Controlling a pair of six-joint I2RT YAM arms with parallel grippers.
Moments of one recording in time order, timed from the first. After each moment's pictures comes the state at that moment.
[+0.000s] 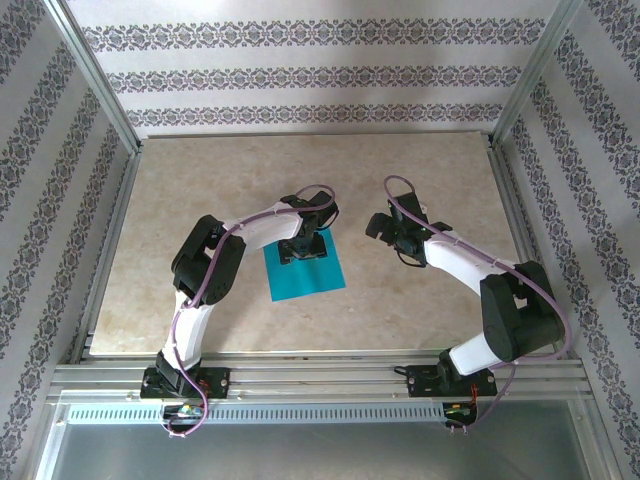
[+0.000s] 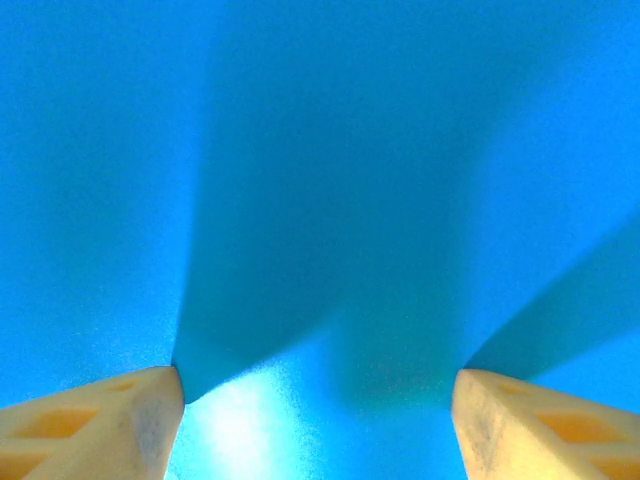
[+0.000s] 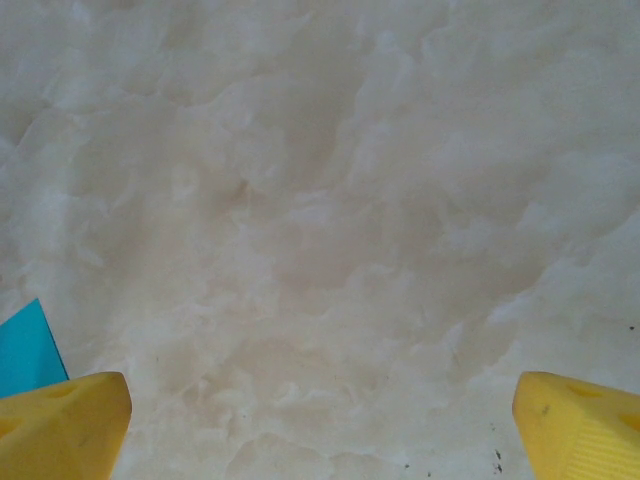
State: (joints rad) left arm -0.66 2.12 1.57 -0.92 -0.07 -0.90; right arm 0.34 1.50 0.85 -0.32 0.11 0.75
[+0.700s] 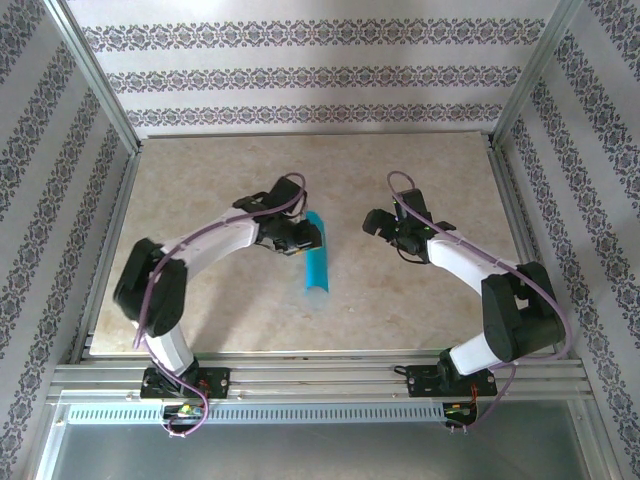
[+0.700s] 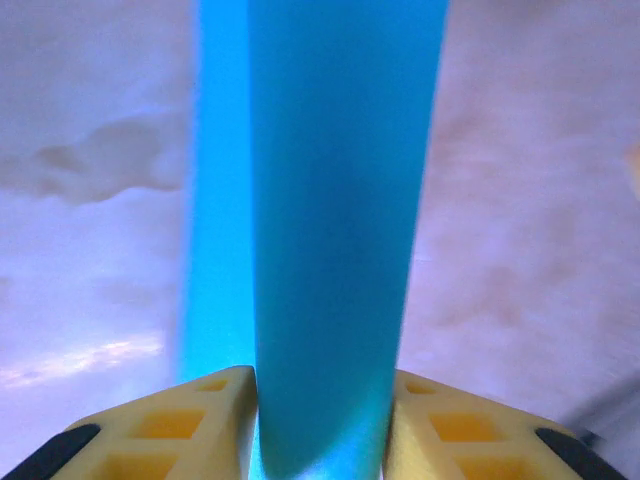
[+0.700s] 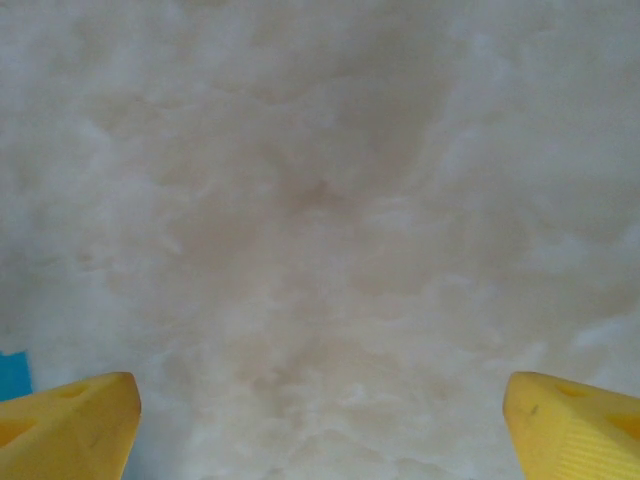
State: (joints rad) left arm -0.55 1.71 1.27 -0.59 0.37 -0.74; right arm 0.30 1.49 0.85 -0.23 -0.07 0.71
